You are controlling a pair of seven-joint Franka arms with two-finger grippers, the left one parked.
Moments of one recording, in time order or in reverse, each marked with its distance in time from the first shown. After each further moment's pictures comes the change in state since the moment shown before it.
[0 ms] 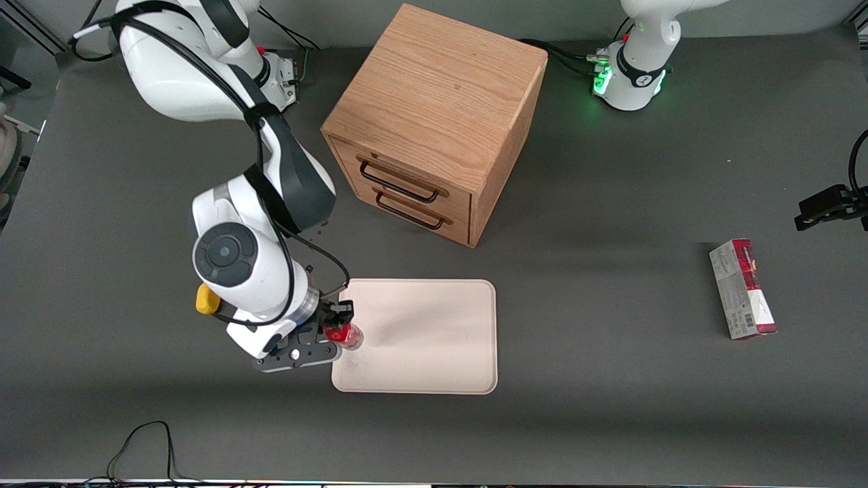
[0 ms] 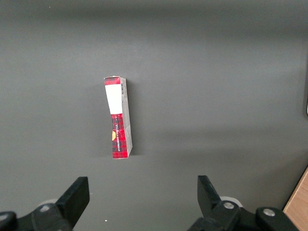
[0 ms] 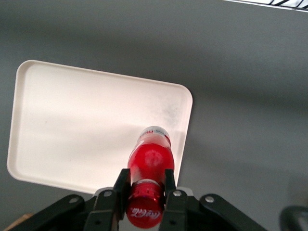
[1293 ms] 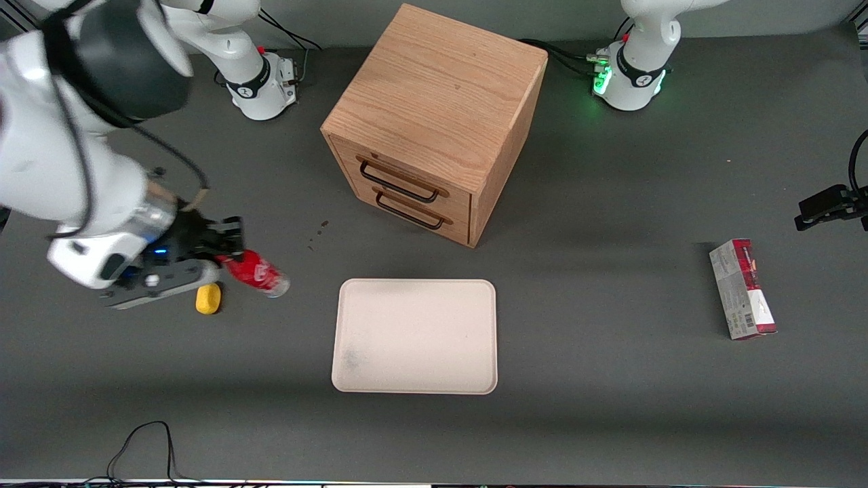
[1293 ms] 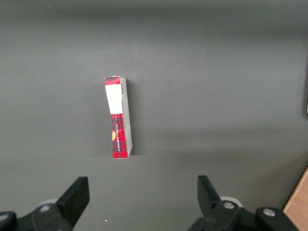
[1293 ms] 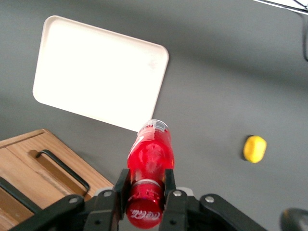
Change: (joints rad) arm -0.103 -0.332 0.054 -0.058 0.048 -0.356 -0.164
